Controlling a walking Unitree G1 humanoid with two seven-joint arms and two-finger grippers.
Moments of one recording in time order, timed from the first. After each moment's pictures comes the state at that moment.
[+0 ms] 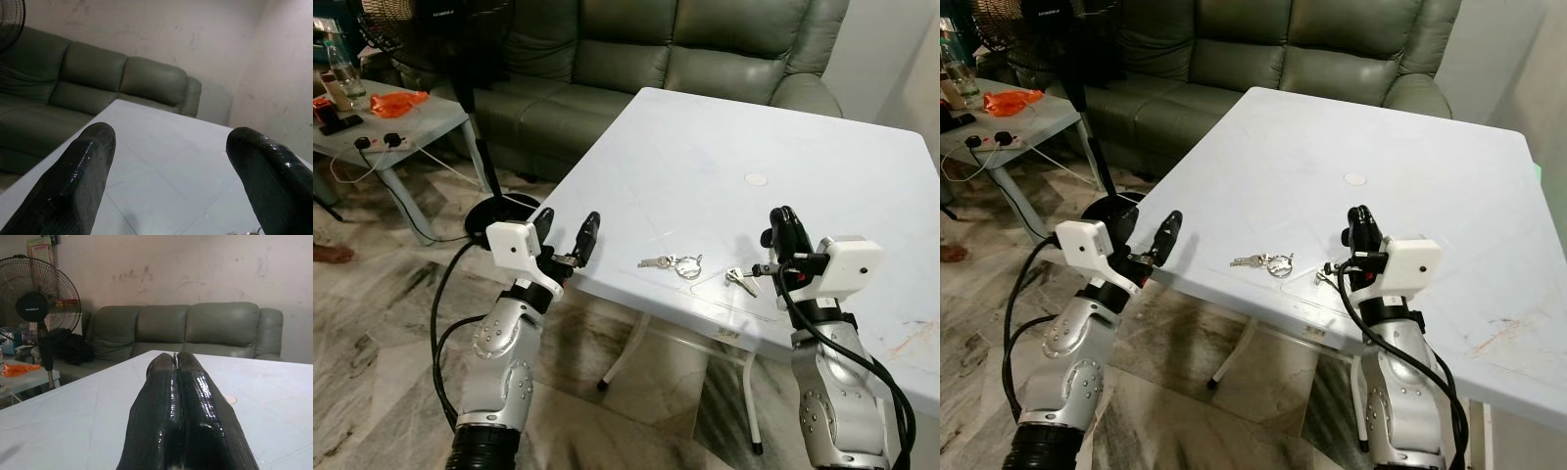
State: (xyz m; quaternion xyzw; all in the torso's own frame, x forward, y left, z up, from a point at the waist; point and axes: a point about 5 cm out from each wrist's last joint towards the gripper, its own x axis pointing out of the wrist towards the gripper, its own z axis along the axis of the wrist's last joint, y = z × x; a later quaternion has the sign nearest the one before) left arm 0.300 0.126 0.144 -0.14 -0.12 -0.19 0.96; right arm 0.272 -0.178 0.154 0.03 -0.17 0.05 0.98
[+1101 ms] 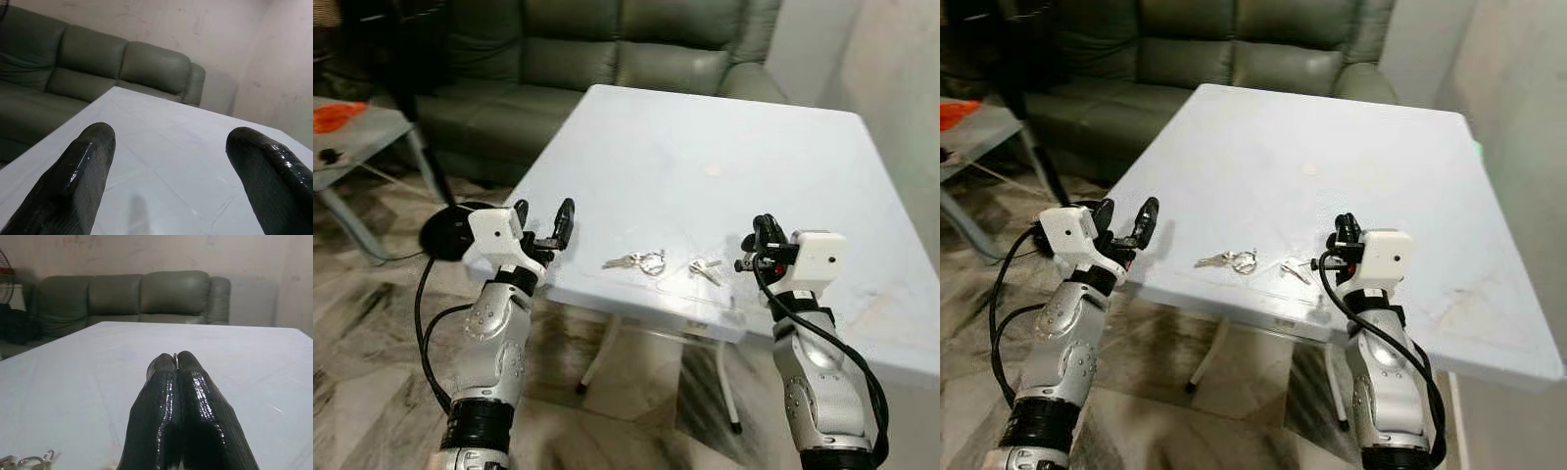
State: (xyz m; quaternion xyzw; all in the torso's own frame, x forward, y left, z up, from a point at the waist) left arm 0.323 0.146 0.141 -0.13 -0.11 -0.10 0.98; right arm 0.292 -0.167 0.141 0.03 -0.11 0.03 0.99
